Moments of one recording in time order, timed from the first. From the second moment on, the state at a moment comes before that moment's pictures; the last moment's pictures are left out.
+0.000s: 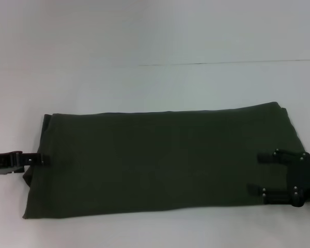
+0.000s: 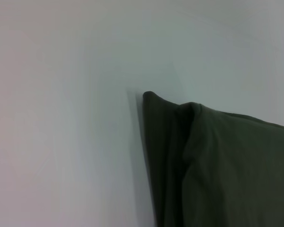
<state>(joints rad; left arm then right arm) -0.53 -2.10 0.52 0.94 2.55 1.39 -2.38 0.40 2.09 -0.52 -0.75 -2.17 -1.65 1.21</state>
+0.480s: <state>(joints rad) -0.52 -2.11 0.53 0.93 2.56 1.38 -2.37 0.40 2.09 -0.52 -0.75 -2.17 -1.63 1.21</state>
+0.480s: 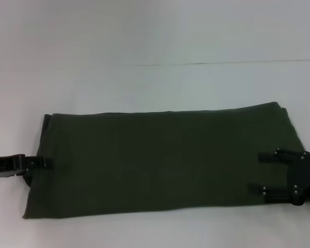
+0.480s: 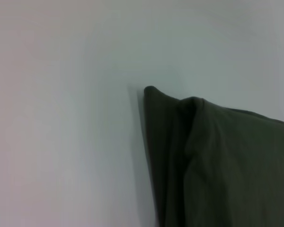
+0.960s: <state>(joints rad) -0.54 -2.11 0.54 0.91 2.54 1.40 -2.37 0.40 2.09 -0.52 -0.75 -2.17 -1.63 1.21</state>
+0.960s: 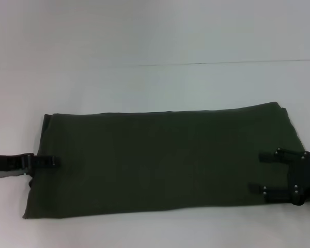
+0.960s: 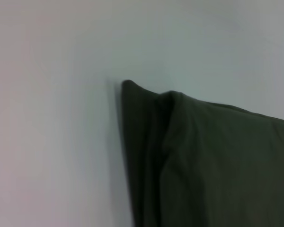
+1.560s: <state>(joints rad) -0.56 -2.11 0.54 0.88 2.54 1.42 -2.37 0.40 2.09 -0.52 -0.75 -2.17 -1.62 1.21</state>
